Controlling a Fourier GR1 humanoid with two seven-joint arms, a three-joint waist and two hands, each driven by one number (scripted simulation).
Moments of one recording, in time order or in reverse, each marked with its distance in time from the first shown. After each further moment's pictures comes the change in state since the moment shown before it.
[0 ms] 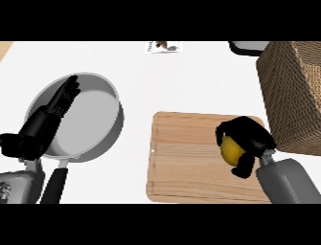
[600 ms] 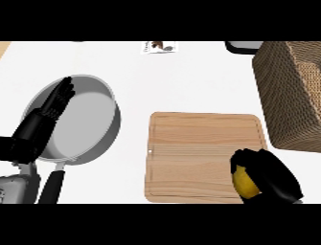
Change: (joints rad) left arm 0.026 0.002 0.019 -0.029 0.011 -0.003 0.015; right arm 0.365 -0.058 0.053 -0.358 0.076 -0.132 0.015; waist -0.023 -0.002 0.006
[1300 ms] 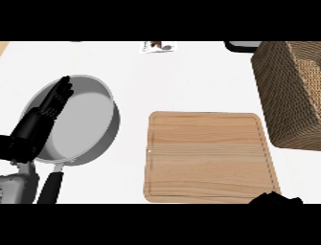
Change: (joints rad) left arm -0.006 0.005 0.009 0.004 -0.001 -0.001 0.005; right arm 0.423 0.128 -0.034 -0.588 -0.414 0.024 -0.028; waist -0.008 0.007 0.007
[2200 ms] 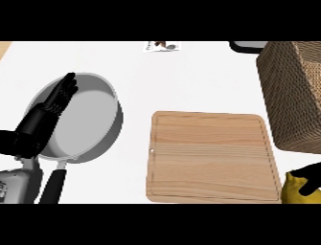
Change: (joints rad) left arm -0.033 -0.007 -0.011 0.010 -0.001 -0.007 0.008; right arm -0.231 0.062 -0.320 -0.103 -0.196 0.091 0.301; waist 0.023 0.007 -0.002
